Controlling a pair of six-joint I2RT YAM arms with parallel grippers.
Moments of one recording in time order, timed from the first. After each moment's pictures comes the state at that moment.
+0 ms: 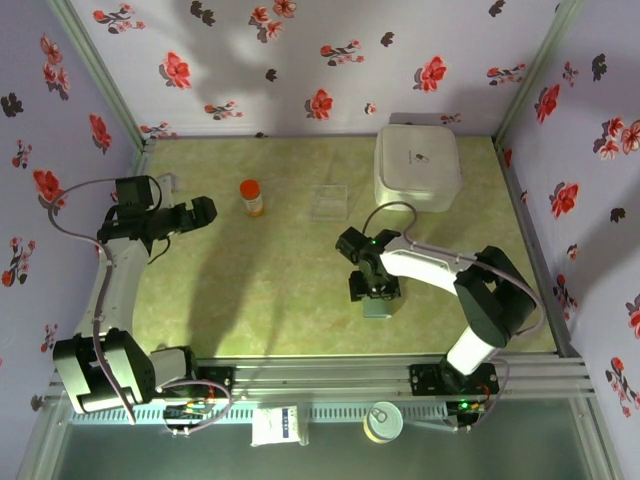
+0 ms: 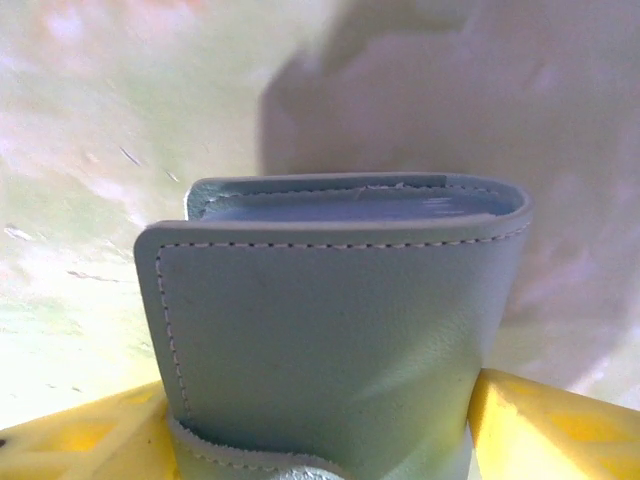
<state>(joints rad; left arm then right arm) 0.11 1.21 1.01 -0.63 0.36 -0.20 0.79 1.64 1.00 -0.91 0.06 0.70</state>
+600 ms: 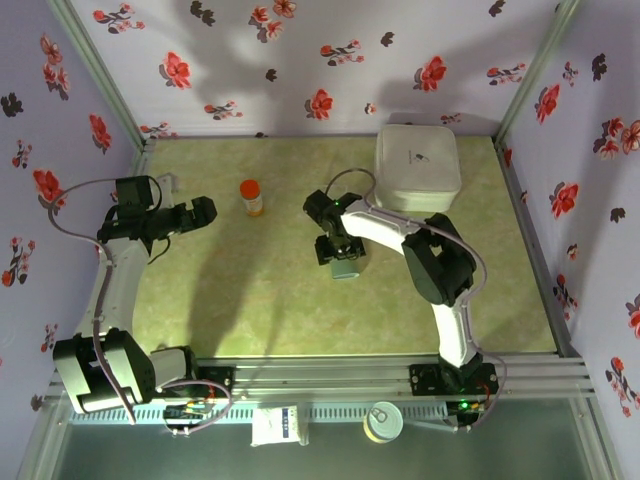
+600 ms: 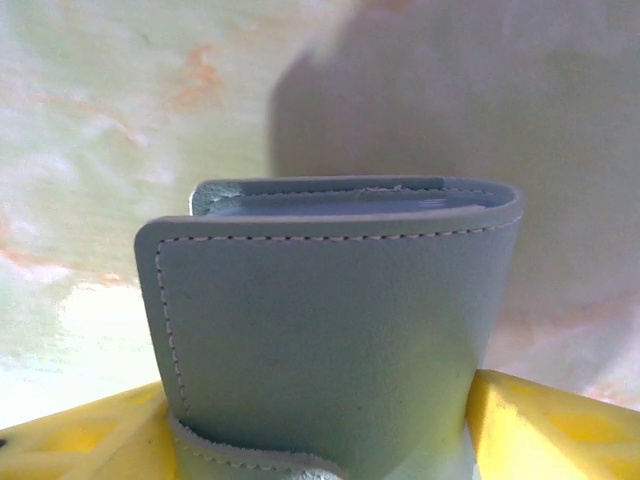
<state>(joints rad) 0.11 1.21 1.01 -0.63 0.36 -0.20 0.76 2.05 1.53 -0.96 0.08 0.51</state>
